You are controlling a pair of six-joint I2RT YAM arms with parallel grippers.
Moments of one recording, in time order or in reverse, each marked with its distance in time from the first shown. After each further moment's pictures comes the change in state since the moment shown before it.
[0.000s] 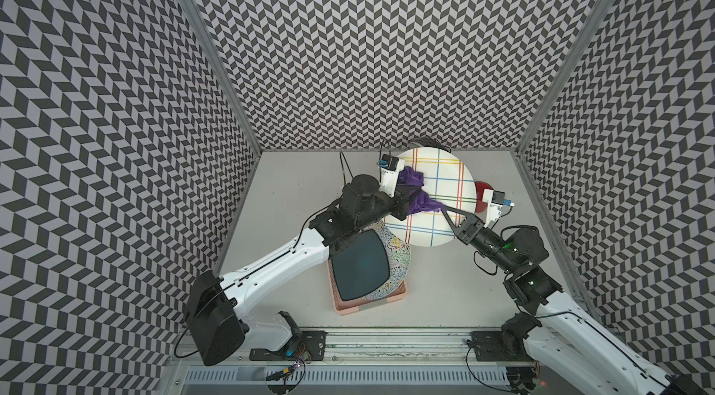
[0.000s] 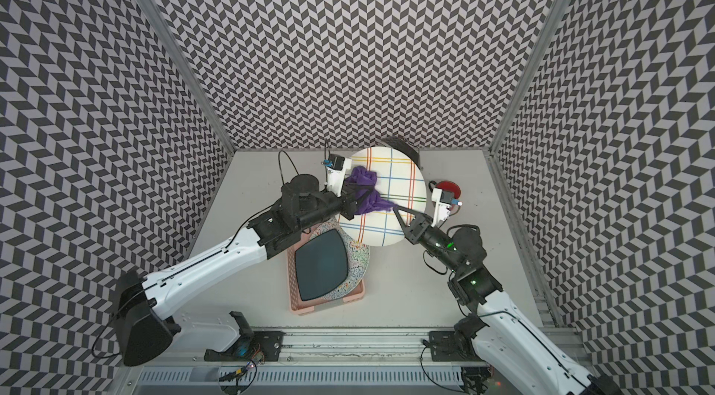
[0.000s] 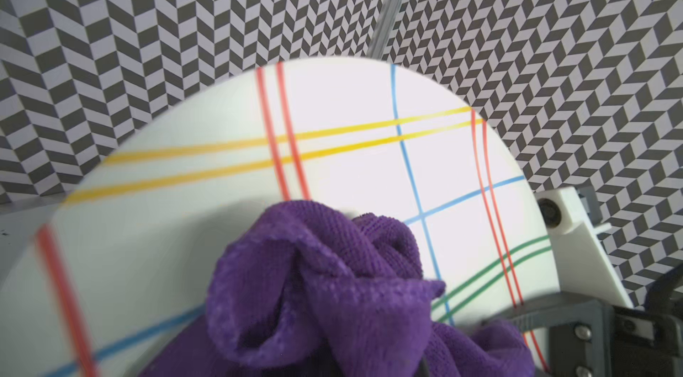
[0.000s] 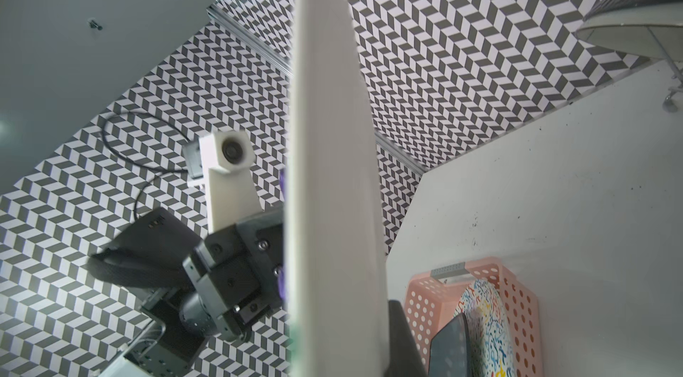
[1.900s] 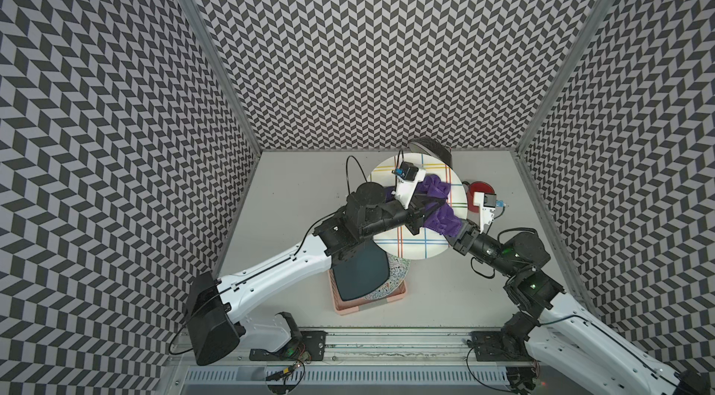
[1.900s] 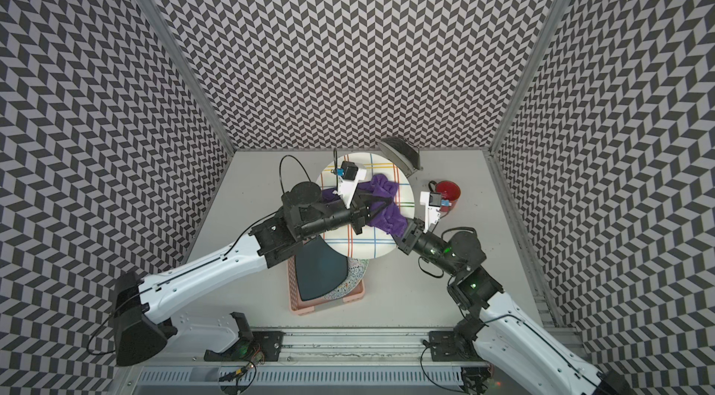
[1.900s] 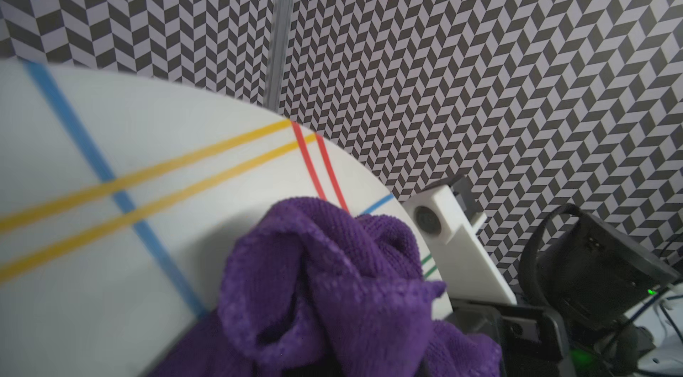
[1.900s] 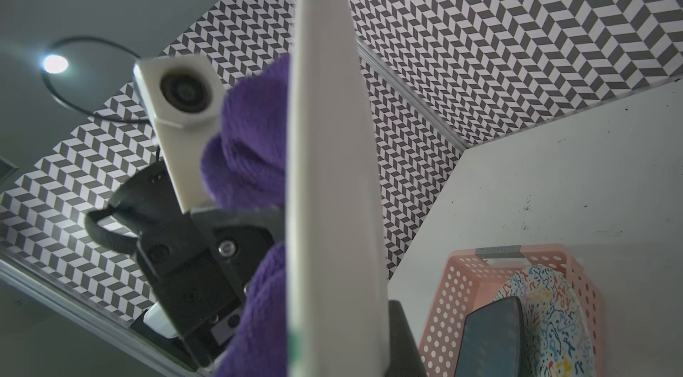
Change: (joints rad) left arm -0.116 -0.028 -0.007 0.086 0.097 0.021; right arm 0.134 -0.023 0.057 -0.075 -0.026 -0.056
